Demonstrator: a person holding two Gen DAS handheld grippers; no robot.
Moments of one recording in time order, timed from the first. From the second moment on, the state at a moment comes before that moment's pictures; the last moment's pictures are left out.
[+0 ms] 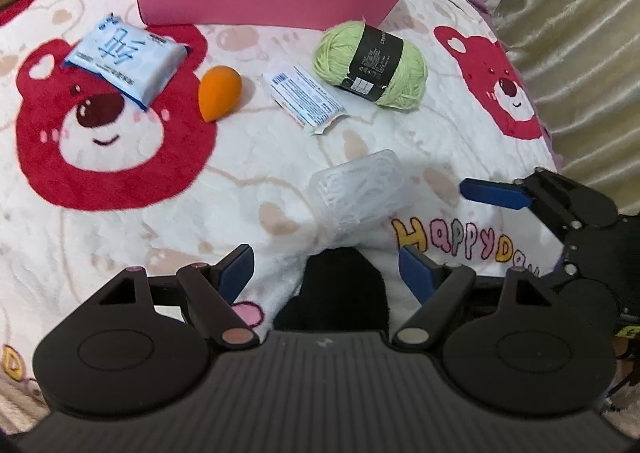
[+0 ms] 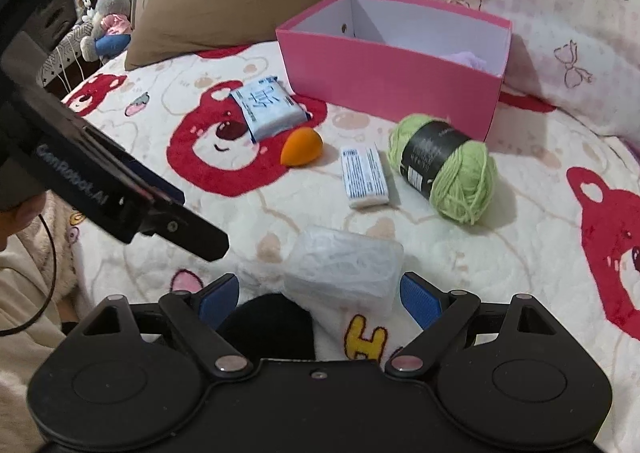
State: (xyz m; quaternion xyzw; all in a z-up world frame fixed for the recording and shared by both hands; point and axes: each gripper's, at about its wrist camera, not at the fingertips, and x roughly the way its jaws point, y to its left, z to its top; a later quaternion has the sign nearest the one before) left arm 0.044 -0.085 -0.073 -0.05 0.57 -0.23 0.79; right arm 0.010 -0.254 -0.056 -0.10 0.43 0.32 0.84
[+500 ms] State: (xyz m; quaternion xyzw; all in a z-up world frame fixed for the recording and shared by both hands) left arm 0.057 -0.080 -0.113 -0.09 0.53 -0.20 0.82; right arm 0.026 -0.265 -0.106 0.00 0.43 0.27 0.86
